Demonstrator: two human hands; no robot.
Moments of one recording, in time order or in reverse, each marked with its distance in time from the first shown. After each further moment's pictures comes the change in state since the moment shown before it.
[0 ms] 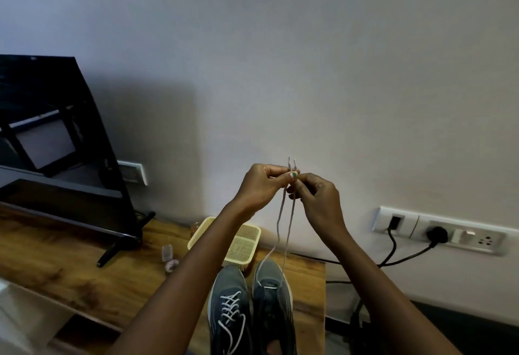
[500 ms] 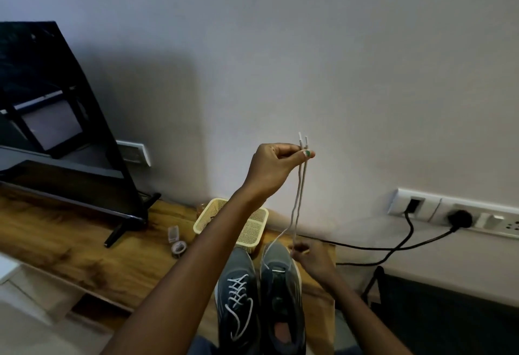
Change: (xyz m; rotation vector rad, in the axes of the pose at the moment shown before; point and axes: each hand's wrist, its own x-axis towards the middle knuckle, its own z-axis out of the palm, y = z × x) left_hand 0.013 -0.016 0.007 -0.066 0.088 0.011; right_hand -0.074 0.157 0.041 -0.278 -0.407 0.504
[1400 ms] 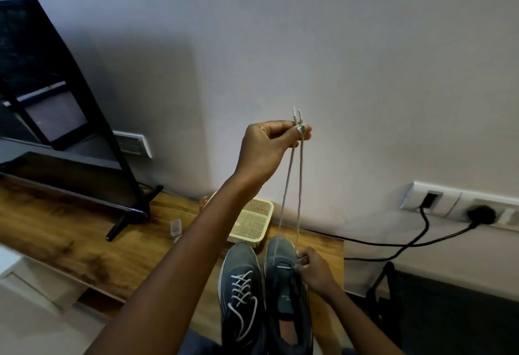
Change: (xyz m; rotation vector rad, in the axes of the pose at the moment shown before) left_hand 0.006 0.009 -0.014 -0.065 0.084 0.075; right_hand 0.015 0.047 0.037 -0.041 -0.033 0.130
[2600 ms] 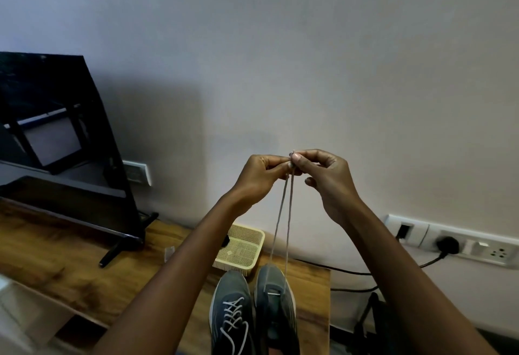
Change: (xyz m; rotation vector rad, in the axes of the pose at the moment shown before) left_hand -0.002 0.020 -0.011 0.132 -0.177 0.039; right_hand -0.086 -0.230 -0.167 0.677 0.209 -0.504
